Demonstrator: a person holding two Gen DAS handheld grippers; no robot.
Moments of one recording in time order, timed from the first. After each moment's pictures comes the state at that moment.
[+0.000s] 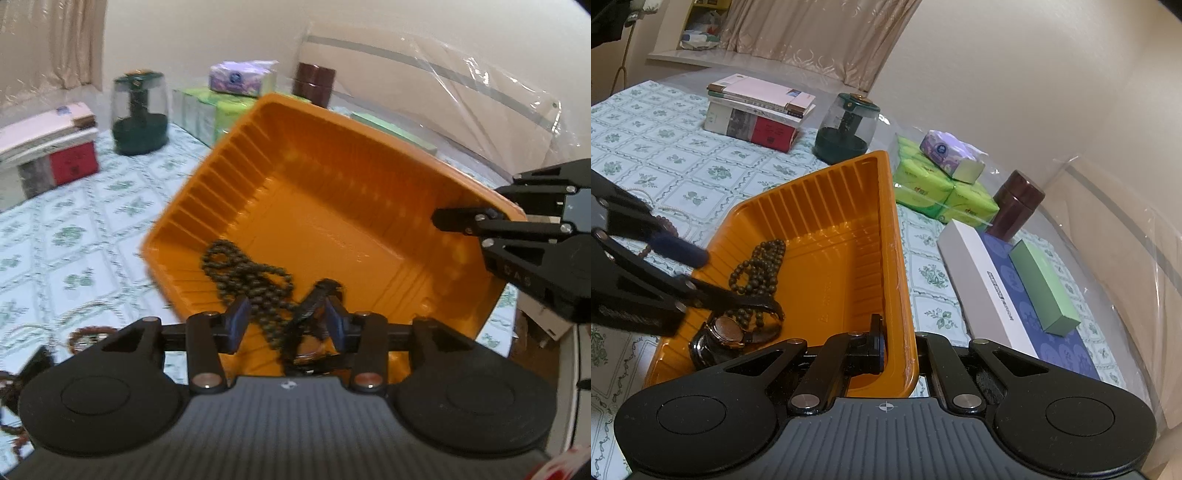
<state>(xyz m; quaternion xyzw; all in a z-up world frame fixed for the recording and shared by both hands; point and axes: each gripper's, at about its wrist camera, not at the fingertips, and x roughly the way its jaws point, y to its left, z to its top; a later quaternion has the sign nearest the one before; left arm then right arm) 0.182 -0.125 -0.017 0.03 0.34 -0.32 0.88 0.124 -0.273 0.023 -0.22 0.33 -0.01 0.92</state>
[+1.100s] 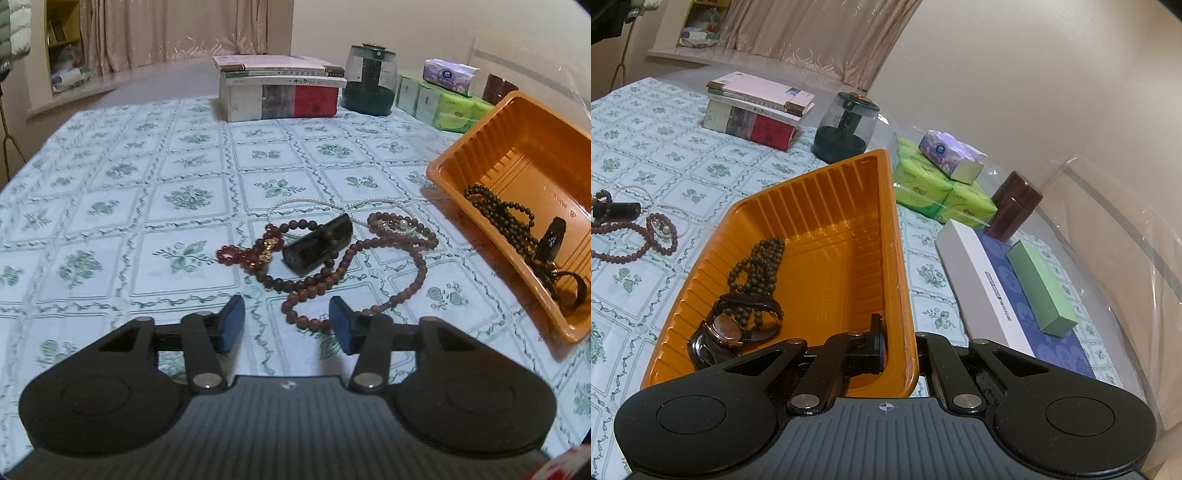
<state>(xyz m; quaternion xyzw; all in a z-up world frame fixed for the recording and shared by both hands) 0.151 0.065 -0.069 -0.01 0.37 -0.08 0.93 0.124 -0.271 0.021 -0.23 0.33 -0.02 0.92</state>
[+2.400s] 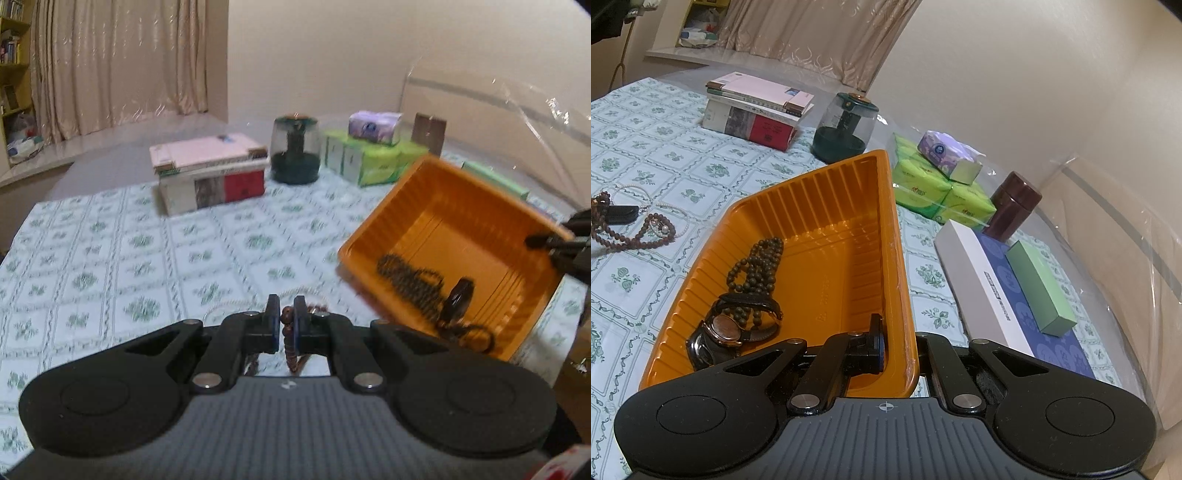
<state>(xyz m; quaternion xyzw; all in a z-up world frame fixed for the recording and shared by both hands) 0.135 0.022 0.038 0.02 0.29 -0.17 0.94 0.126 -0.273 0.020 -0.23 0.33 -0.02 0.92</state>
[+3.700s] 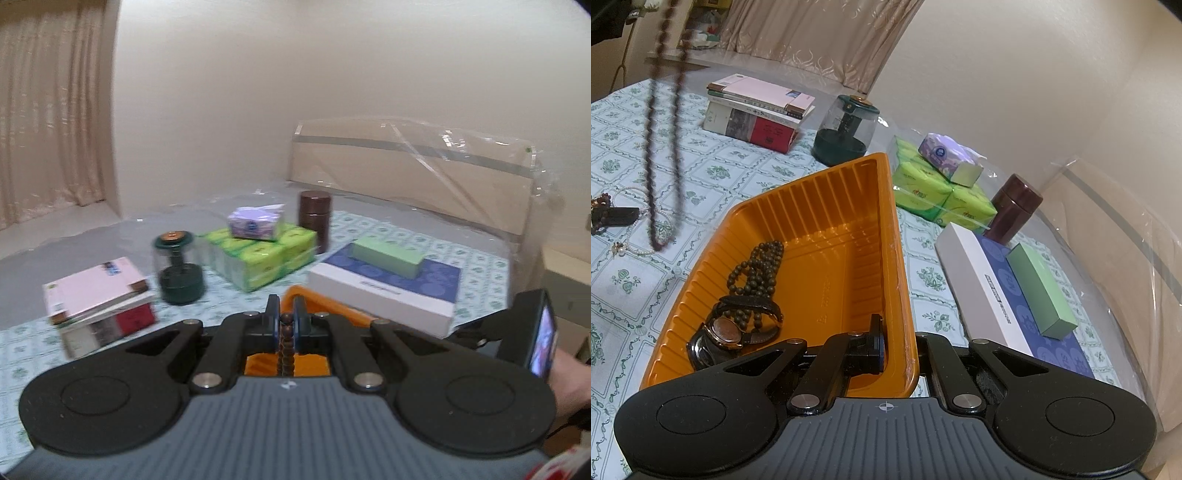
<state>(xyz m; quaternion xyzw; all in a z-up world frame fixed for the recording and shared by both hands) 0.158 -0.073 0.159 0.05 0.18 -0.34 0.92 0.126 -0.268 0.023 -0.23 0.33 -0.02 0.92</state>
